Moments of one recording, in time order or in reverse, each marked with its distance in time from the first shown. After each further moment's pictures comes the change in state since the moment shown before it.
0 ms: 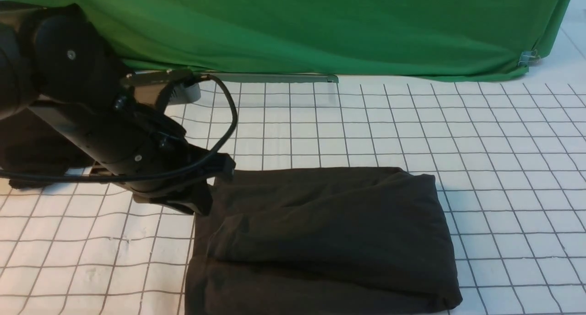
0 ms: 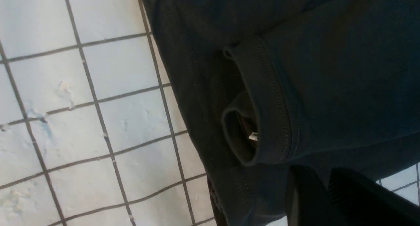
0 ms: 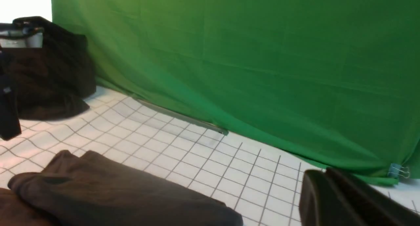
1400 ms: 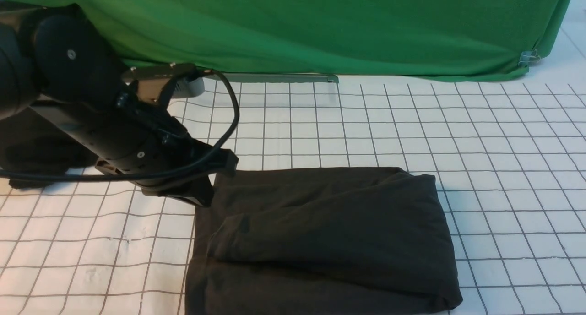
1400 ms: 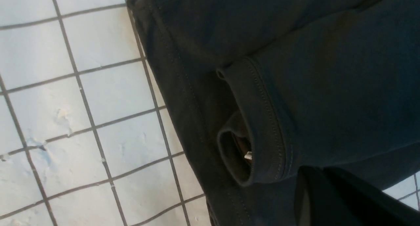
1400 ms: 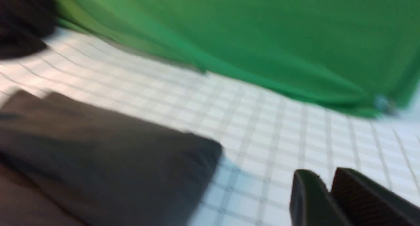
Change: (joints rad) right arm -0.180 -0.051 0.254 -0.009 -0.059 0.007; left arm 0.000 0.000 0.000 -0.010 -0.051 0.044
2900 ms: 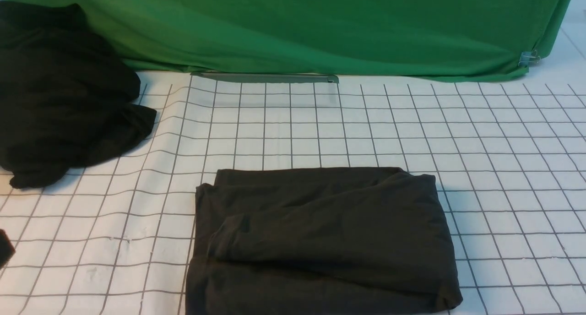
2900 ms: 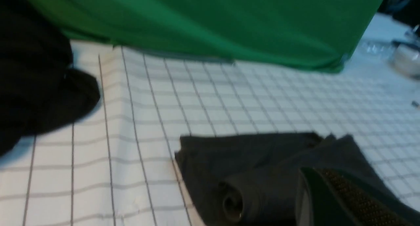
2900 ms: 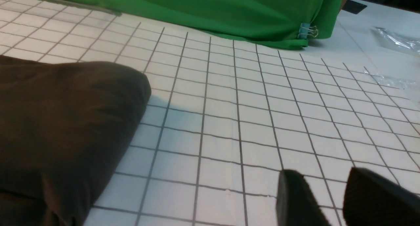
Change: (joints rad) right arm -0.209 -0.118 0.227 -0.009 -0.096 0.000; left arm 0.000 -1.373 0.700 0.231 -0.402 -0.205
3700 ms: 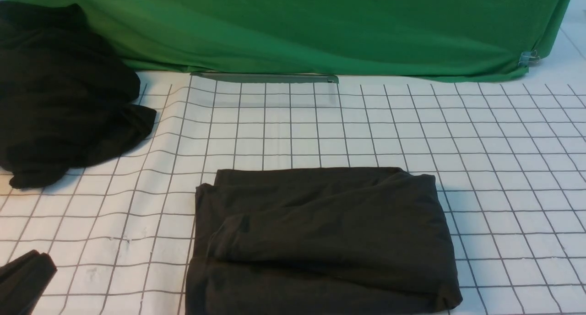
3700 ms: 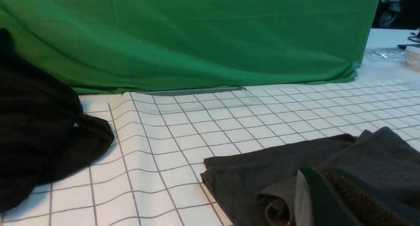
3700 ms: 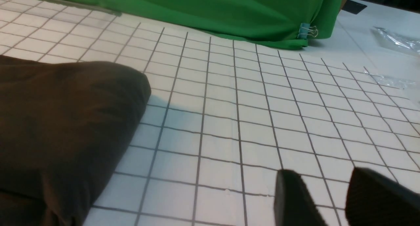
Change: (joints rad) right arm 0.000 0.000 0.000 0.000 0.001 0.000; left arm 0.043 -0.090 0.299 -0.022 -0.261 0.229
